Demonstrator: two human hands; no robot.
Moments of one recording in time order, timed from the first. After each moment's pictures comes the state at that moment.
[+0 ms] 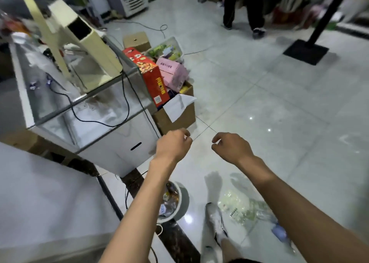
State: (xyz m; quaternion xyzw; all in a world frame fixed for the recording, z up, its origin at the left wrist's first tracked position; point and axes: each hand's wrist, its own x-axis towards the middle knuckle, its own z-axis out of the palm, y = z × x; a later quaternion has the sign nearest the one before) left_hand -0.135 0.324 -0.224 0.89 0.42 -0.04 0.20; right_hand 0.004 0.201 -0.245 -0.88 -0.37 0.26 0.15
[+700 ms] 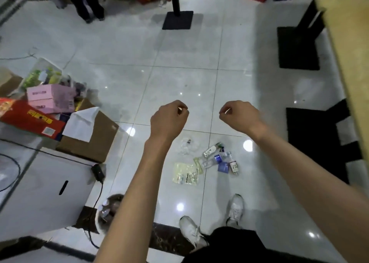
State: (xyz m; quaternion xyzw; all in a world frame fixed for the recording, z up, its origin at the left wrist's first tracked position) left_hand 0.039 0.008 -0.198 0.95 0.17 -0.02 0.26; right_hand 0.104 -0.190 -0.220 -0.95 -0.07 0.16 0.25
